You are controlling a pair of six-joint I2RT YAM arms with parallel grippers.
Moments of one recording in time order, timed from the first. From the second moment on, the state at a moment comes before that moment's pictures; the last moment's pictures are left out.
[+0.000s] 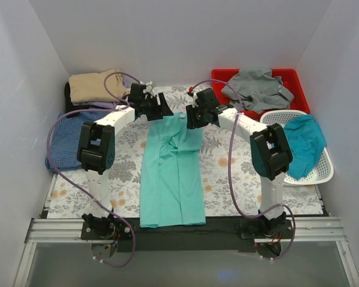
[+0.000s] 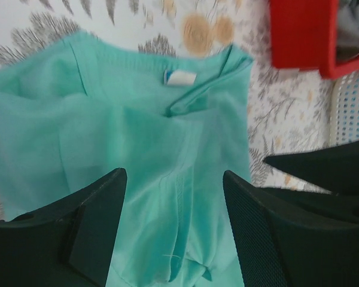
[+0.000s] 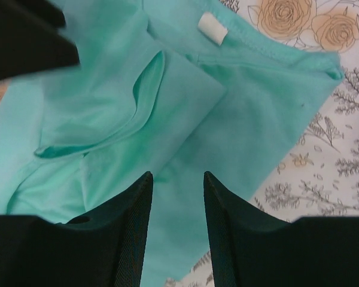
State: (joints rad) left arm -0.26 2.04 1.57 -0.19 0.43 -0.48; right arm 0.55 1.97 1.52 -0.37 -0.16 0.18
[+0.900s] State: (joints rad) left arm -0.23 2.35 1.83 -0.26 0.46 -0.51; right arm 0.46 2.42 2.01 -0.44 -0.25 0.15
